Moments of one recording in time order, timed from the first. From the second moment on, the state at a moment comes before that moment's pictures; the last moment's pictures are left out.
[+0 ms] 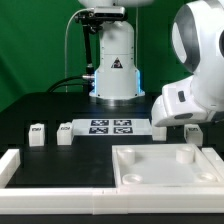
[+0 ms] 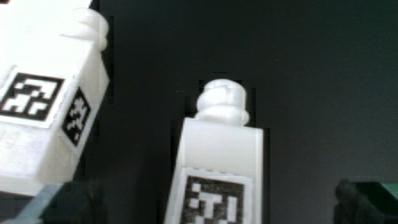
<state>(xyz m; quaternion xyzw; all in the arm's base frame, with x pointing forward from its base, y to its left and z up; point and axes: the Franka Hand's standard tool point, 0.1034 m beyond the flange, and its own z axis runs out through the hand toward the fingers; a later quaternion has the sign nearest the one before) 0.398 0.161 0.024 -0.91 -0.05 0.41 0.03</state>
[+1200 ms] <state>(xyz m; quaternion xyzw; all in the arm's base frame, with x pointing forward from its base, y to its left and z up) 0.396 0.165 0.007 -0.91 -0.05 0.40 0.03</state>
